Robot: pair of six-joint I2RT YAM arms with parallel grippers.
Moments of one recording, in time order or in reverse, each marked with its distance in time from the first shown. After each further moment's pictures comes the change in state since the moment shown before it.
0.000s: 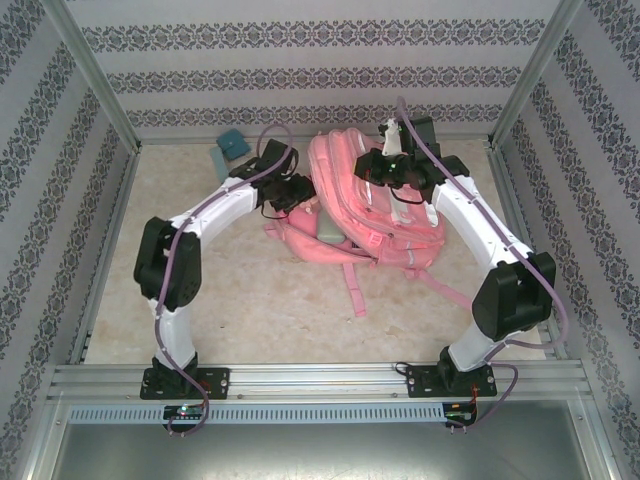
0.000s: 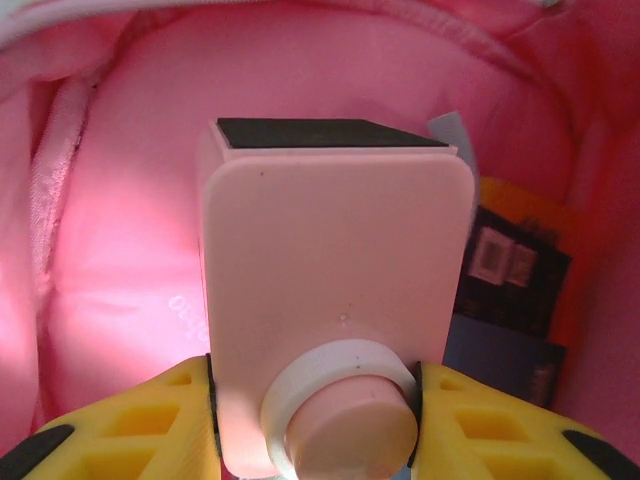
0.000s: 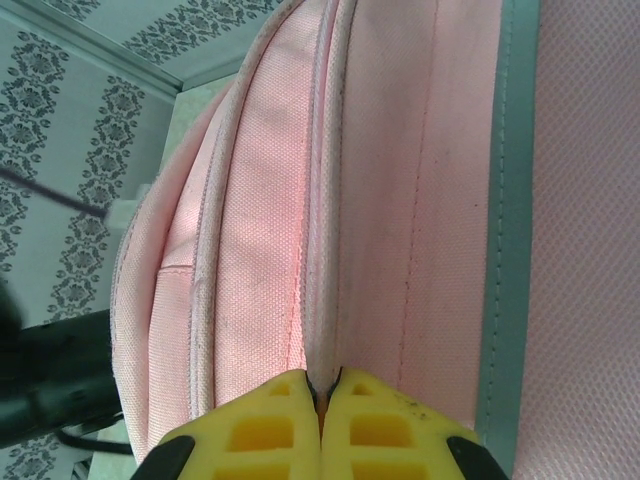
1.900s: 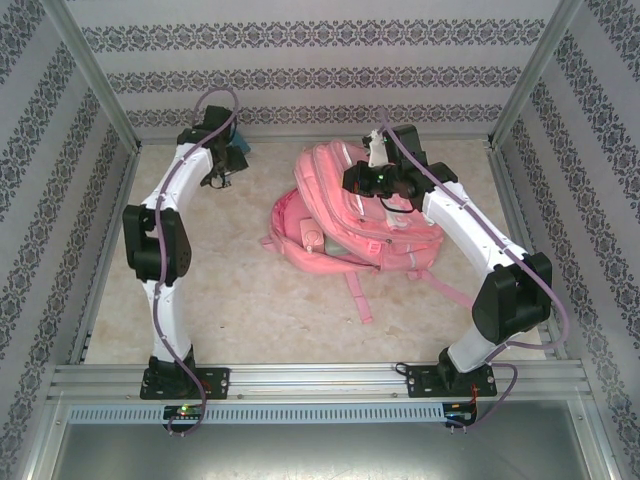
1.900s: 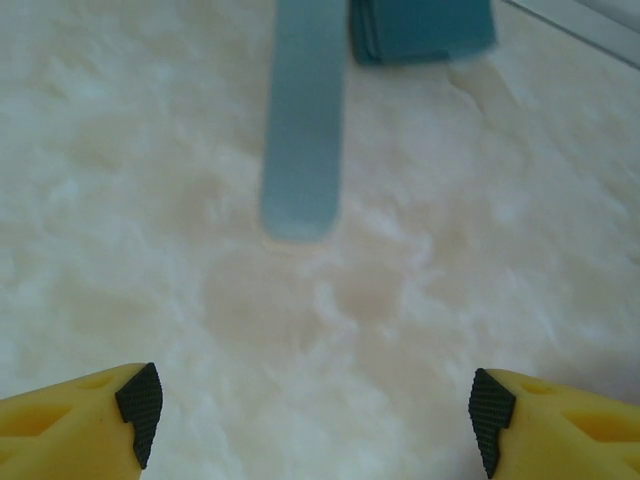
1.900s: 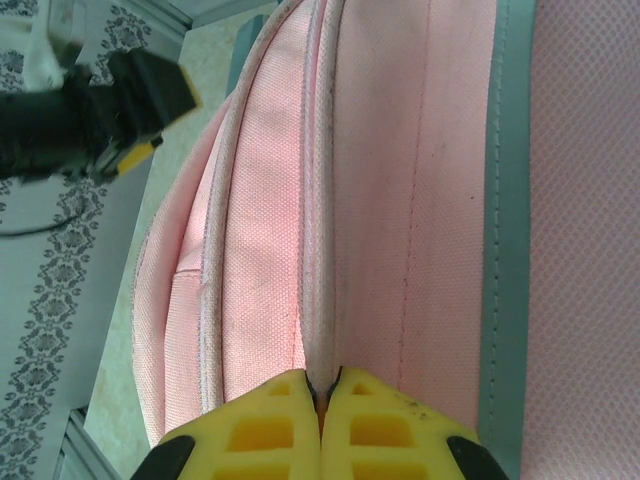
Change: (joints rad) left arm 0.337 0.171 0.384 -0.347 -0.410 0.331; right arm 0.084 -0.010 -0.048 -0.004 -0.003 -0.028
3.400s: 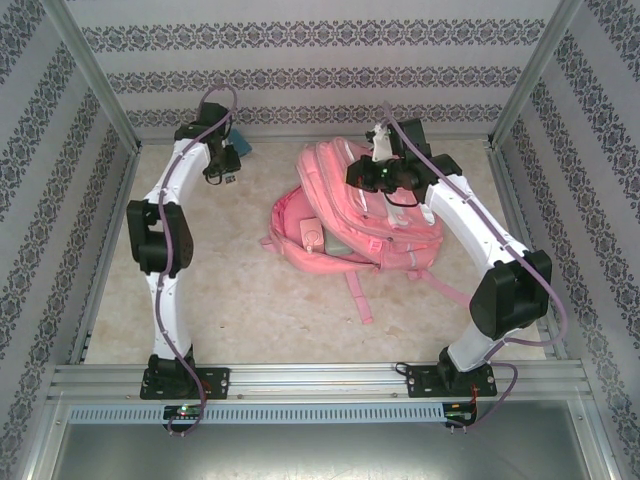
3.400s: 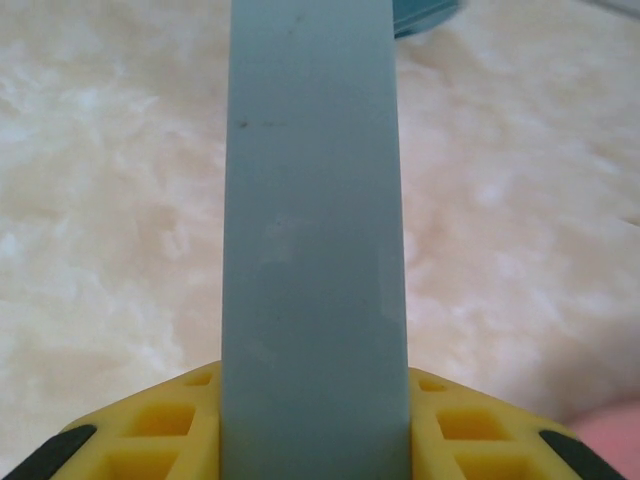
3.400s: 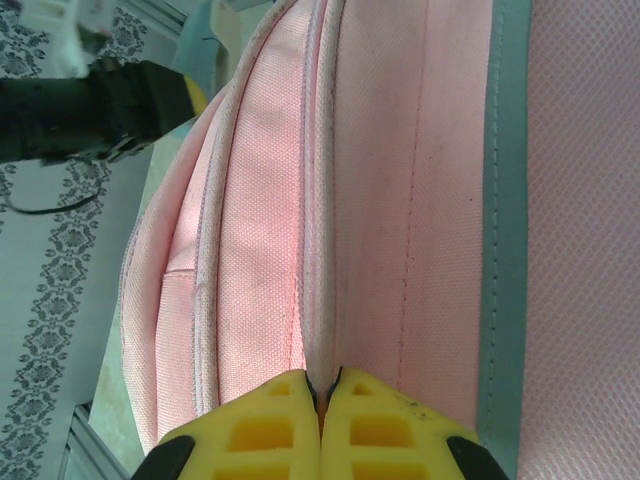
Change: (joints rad) left arm 0.020 0.026 0.049 -0.009 0.159 0.173; right arm -0.039 0.029 0.082 -0.080 -0.029 -0.025
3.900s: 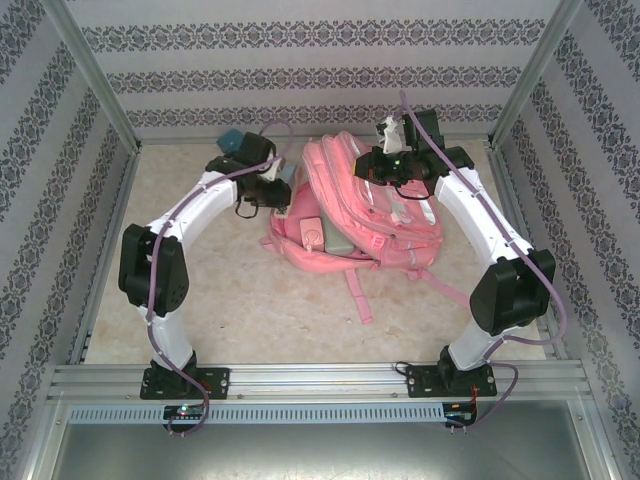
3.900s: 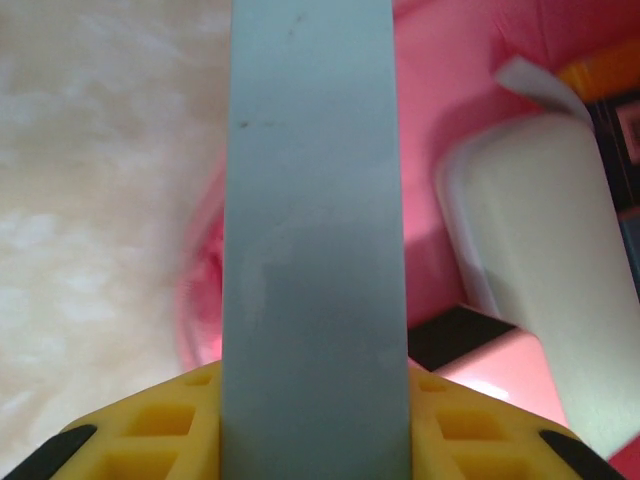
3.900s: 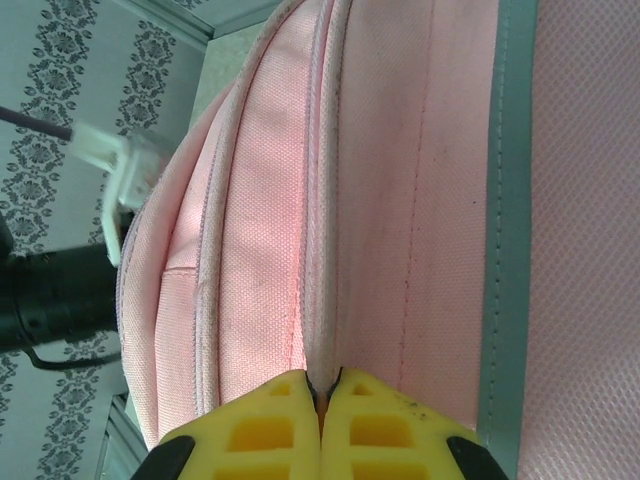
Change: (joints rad) left arm -0.276 -0.300 -0.440 0.165 0.211 0.165; right arm -0.071 0.020 0.059 -0.049 -0.106 -0.015
